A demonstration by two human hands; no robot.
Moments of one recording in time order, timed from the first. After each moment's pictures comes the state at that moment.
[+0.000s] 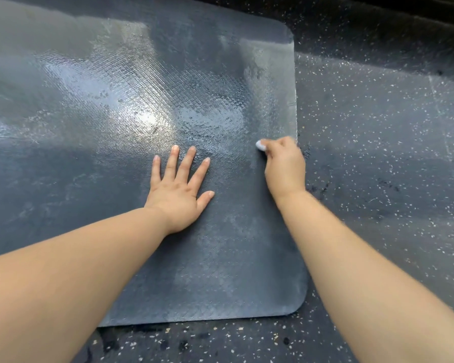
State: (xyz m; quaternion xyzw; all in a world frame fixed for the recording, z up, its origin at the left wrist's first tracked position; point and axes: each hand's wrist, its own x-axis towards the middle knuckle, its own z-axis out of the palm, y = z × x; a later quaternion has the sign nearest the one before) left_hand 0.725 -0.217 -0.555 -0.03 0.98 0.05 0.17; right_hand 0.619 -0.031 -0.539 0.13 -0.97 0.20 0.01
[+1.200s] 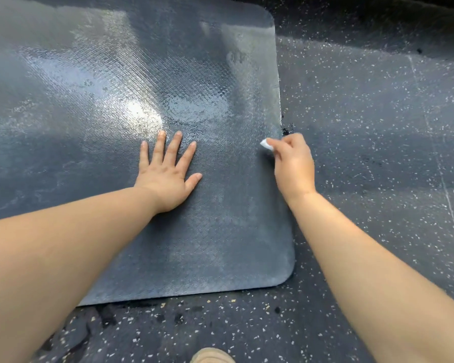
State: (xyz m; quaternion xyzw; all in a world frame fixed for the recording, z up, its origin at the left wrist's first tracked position) left_hand 0.725 -0.218 -0.554 -0.03 0.98 0.03 0.19; right_hand 0.655 0.010 -0.510 0.06 -0.96 0.28 0.01
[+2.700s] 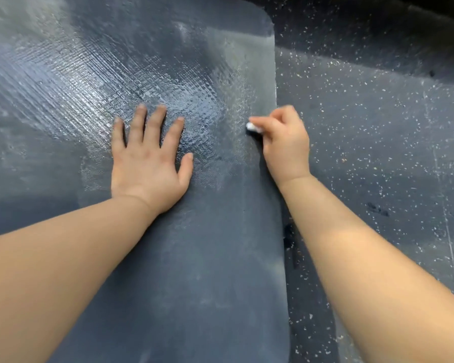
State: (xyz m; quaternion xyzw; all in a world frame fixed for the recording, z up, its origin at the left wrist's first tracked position) left_hand 0.616 -0.210 -0.554 -0.09 0.99 0.09 0.03; right_hand 0.524 -0.022 -0.530 0.15 -0.96 0.24 0.06
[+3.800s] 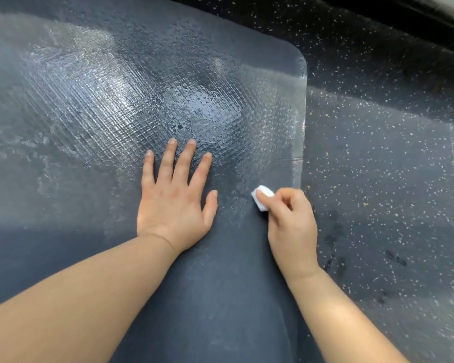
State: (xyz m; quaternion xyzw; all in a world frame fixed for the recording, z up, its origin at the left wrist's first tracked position) left_hand 0.615 -0.208 -0.543 -0.09 0.99 0.07 0.09; right_hand 0.584 -0.023 -0.535 0.19 -0.96 0.22 0.05
